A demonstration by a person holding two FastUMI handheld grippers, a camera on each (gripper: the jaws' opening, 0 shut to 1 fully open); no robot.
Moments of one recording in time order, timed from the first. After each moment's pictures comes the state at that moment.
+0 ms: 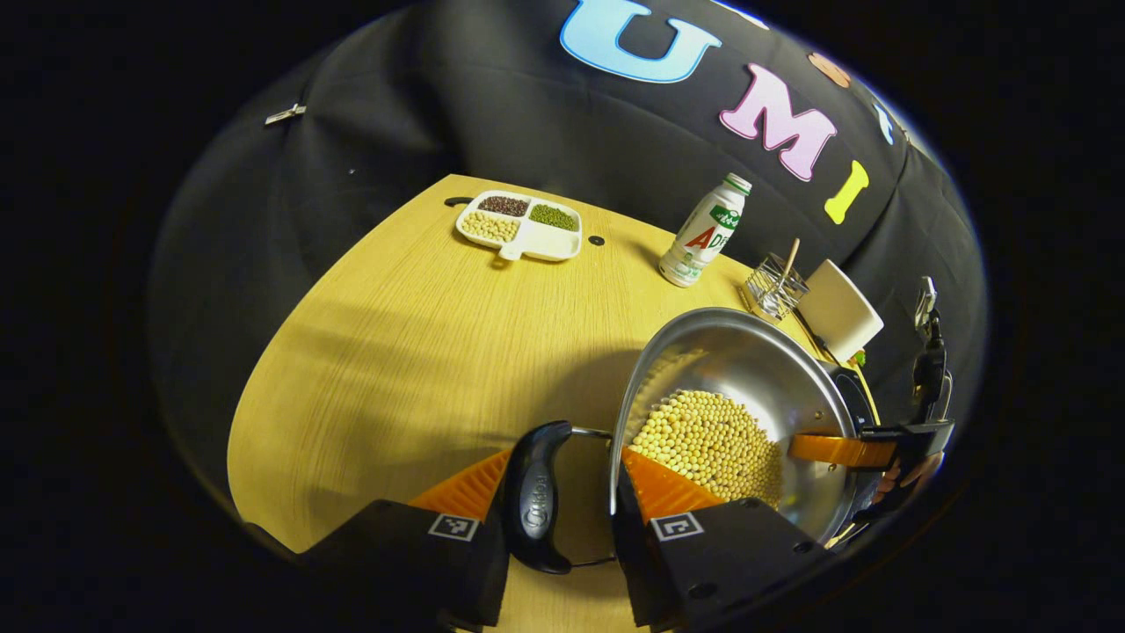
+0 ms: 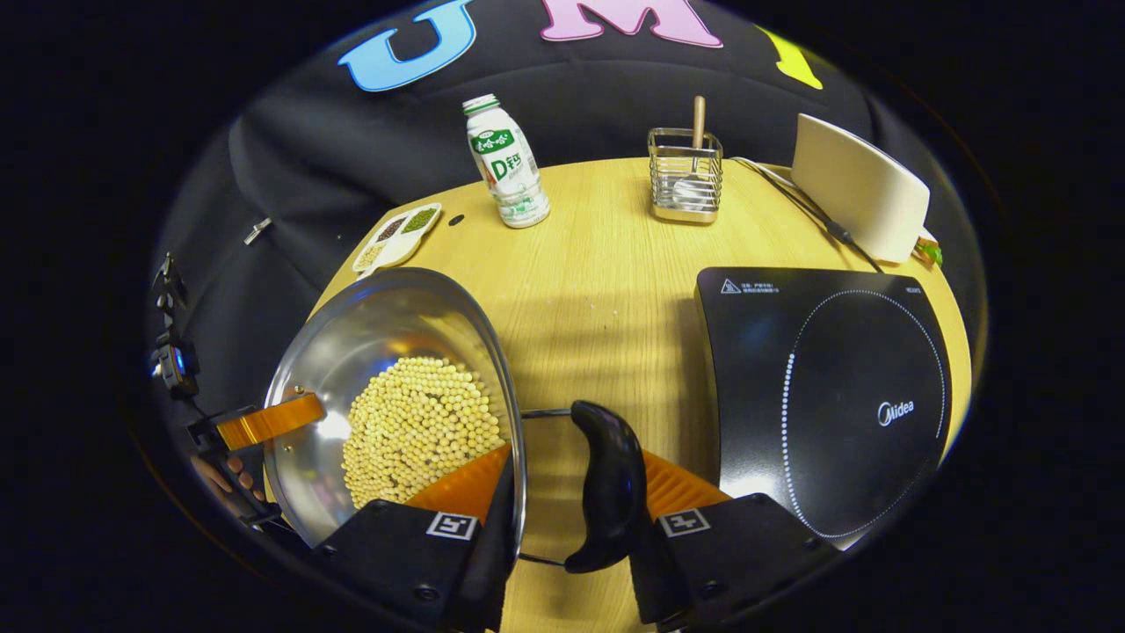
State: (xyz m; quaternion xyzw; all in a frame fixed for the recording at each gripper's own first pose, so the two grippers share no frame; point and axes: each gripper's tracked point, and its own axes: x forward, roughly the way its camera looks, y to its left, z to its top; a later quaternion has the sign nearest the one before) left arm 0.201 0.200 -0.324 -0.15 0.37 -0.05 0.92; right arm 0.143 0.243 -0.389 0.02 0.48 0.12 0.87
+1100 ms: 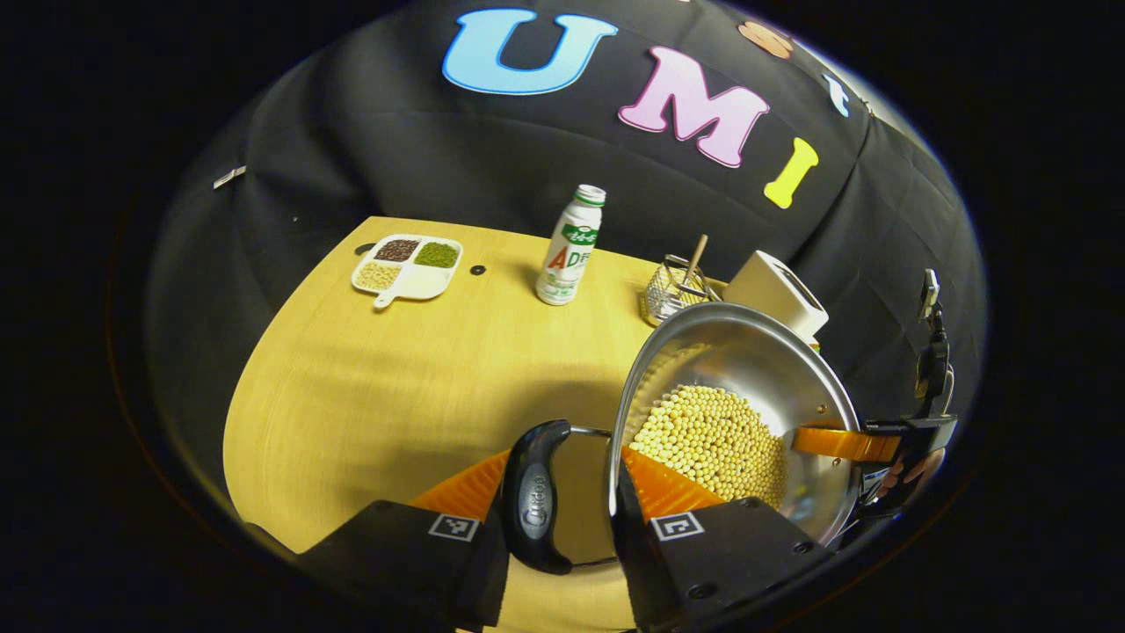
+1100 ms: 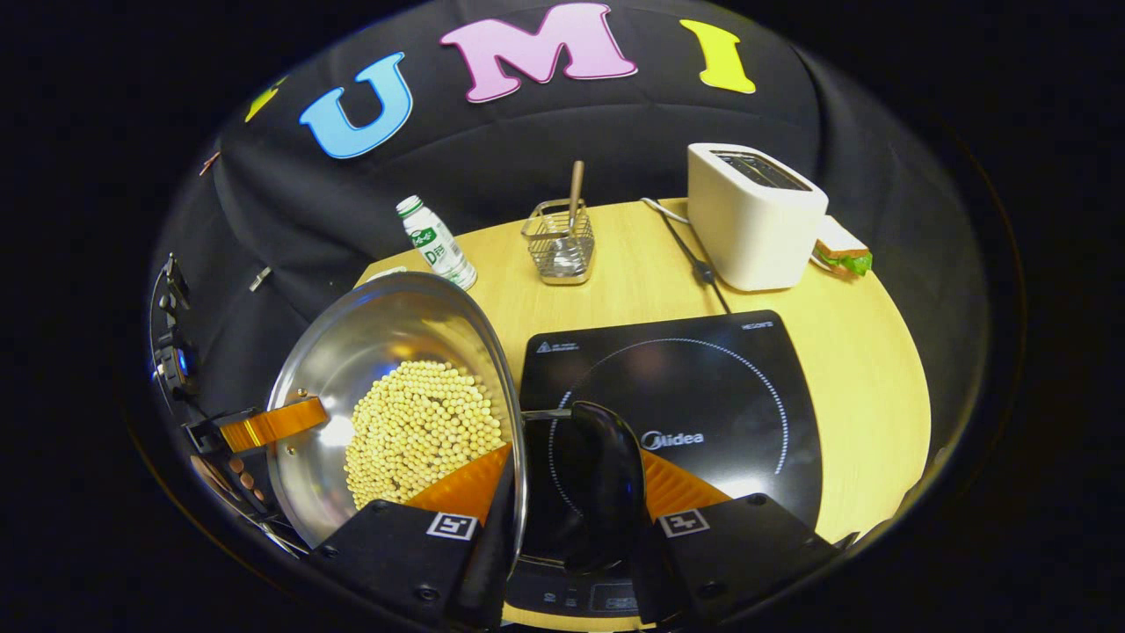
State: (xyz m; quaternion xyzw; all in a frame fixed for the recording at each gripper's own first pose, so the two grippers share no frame) left arm 0.204 0.034 -0.228 -0.11 0.36 -0.09 0.92; right arm 0.148 0.086 -0.280 0.05 0.45 0.09 0.89
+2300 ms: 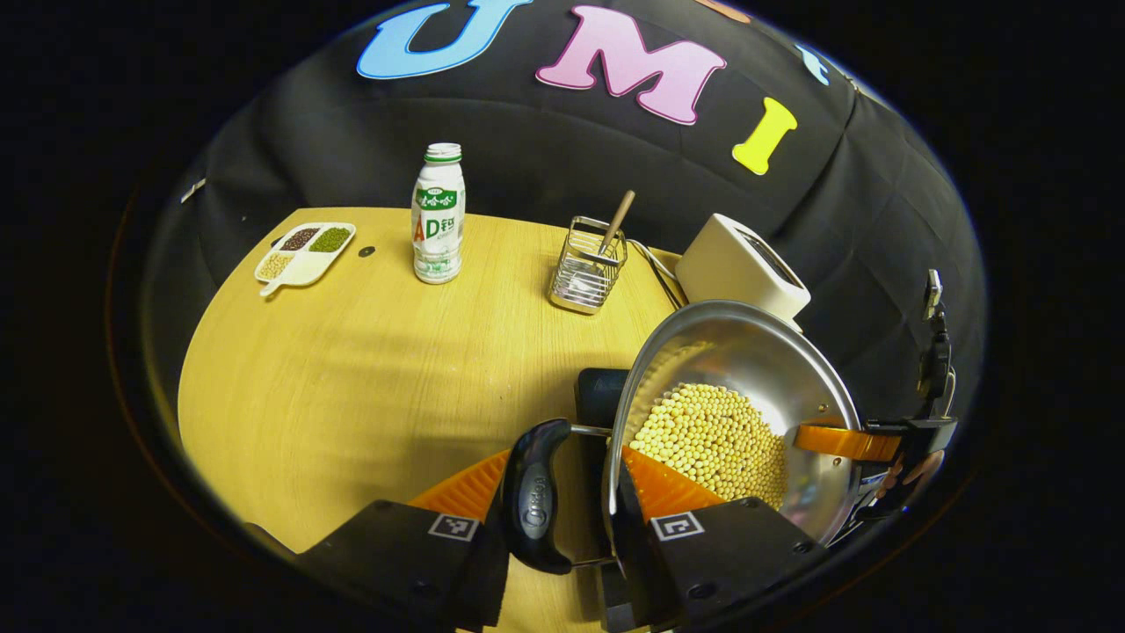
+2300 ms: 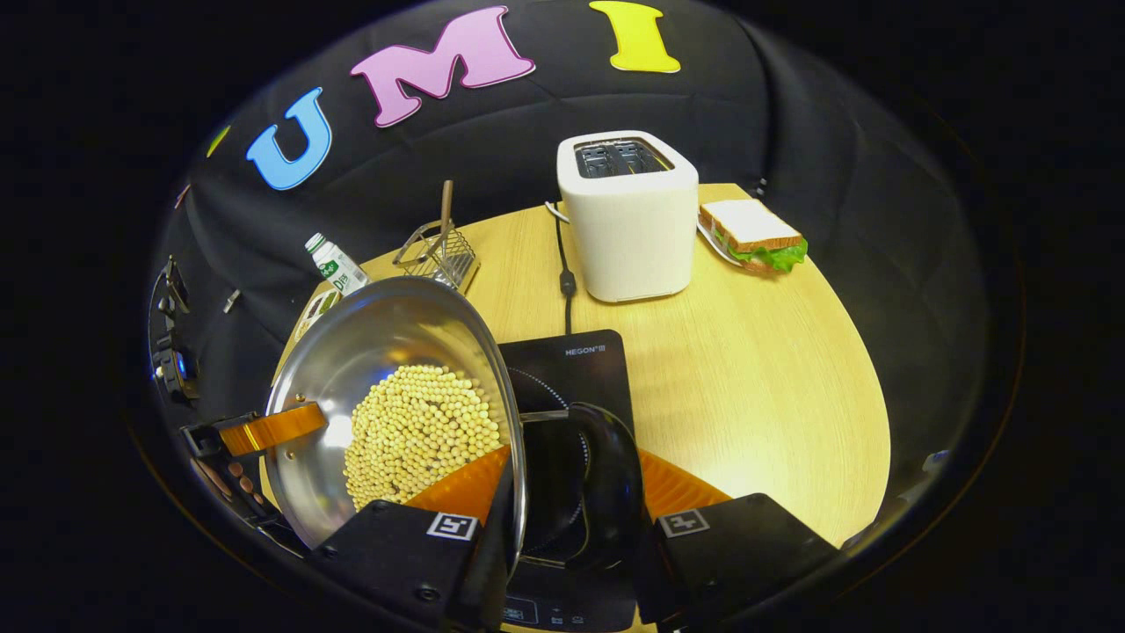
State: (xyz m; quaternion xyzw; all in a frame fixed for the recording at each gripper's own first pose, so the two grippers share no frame) left arm 0.242 -0.126 -0.265 -0.11 0.39 -0.09 0.91; right arm 0.191 -0.075 -0.298 0.05 0.47 0.06 0.88
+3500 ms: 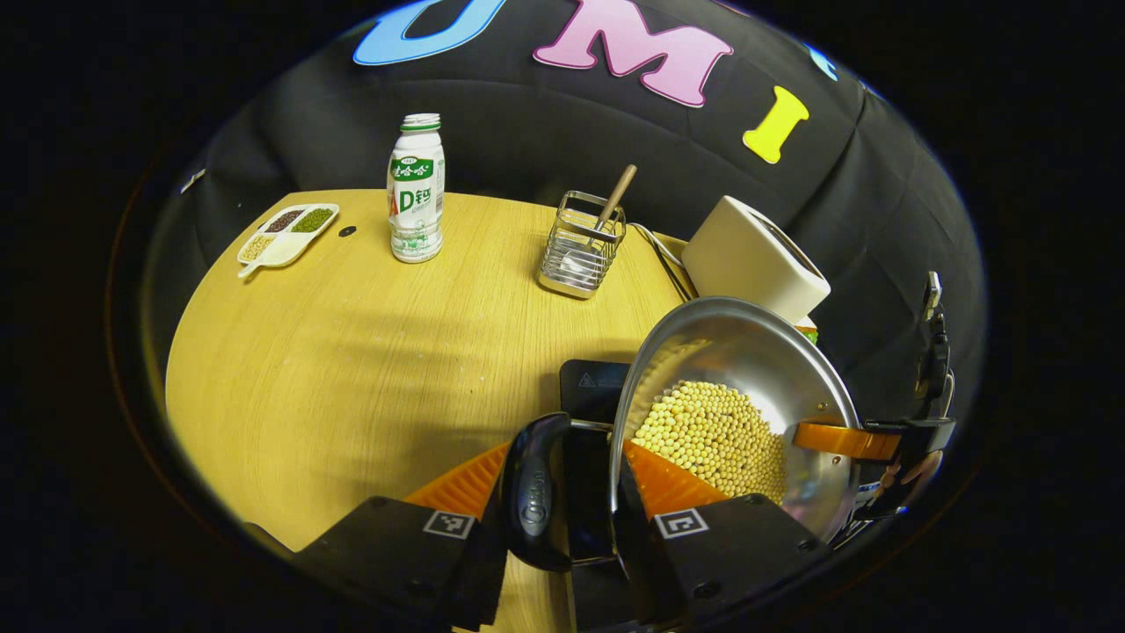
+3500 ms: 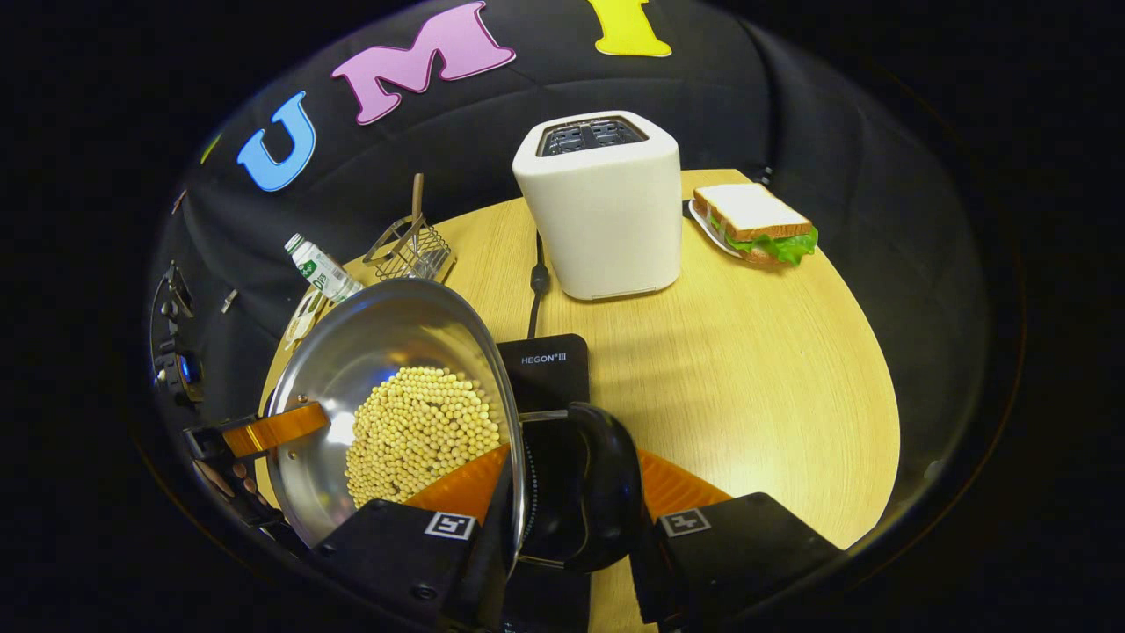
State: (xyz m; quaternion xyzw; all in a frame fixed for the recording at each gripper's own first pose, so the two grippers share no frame) left arm 0.260 -0.147 -0.293 -0.11 0.40 -0.08 0.91; right arm 0.213 -0.098 -0.327 0.06 0.47 0.08 0.88
